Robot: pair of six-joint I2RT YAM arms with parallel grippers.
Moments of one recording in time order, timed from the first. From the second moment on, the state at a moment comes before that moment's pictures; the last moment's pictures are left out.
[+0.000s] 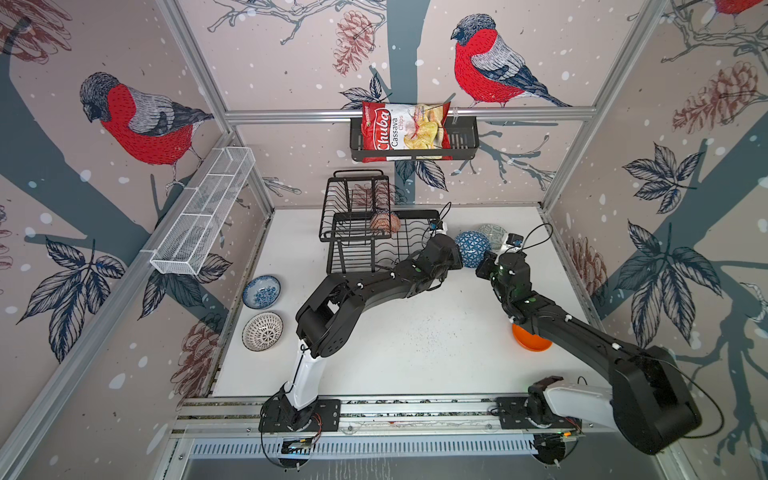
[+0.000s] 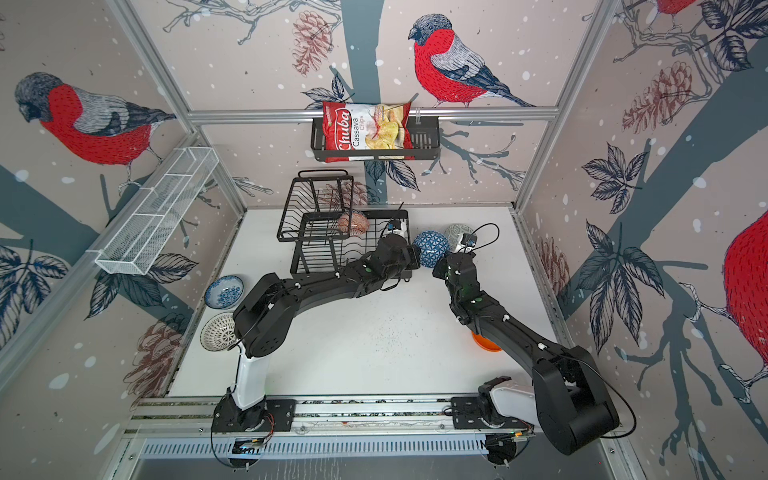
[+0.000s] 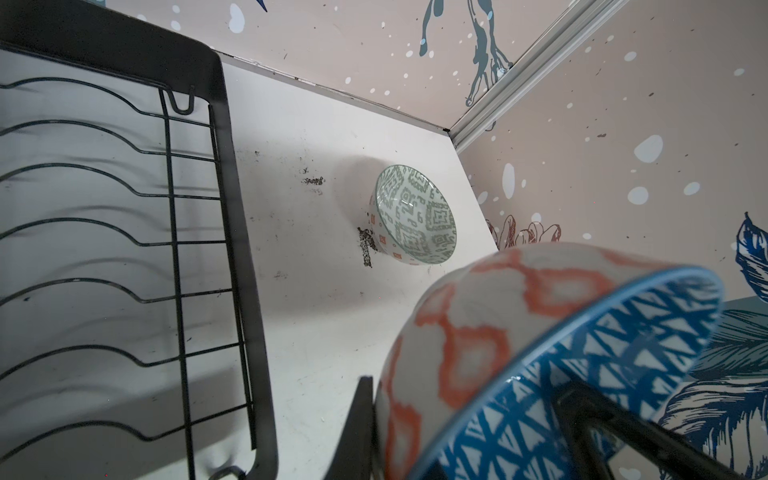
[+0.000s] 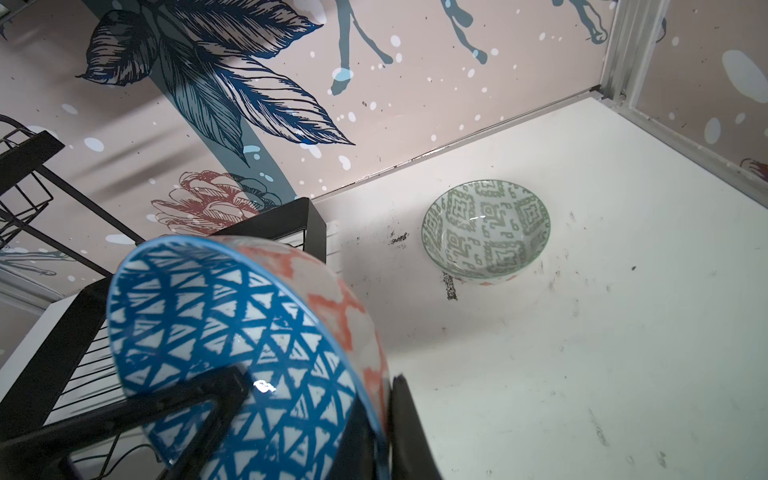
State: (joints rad) left arm -0.87 2.04 1.49 0.13 -0.12 -0.75; right arm 0.42 1.23 0.61 0.26 0.31 0.45
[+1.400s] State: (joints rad) left arm -0.94 2.19 1.72 0.17 -0.75 -0.35; right arm 0.05 1.10 0.43 0.59 -0.25 0.82
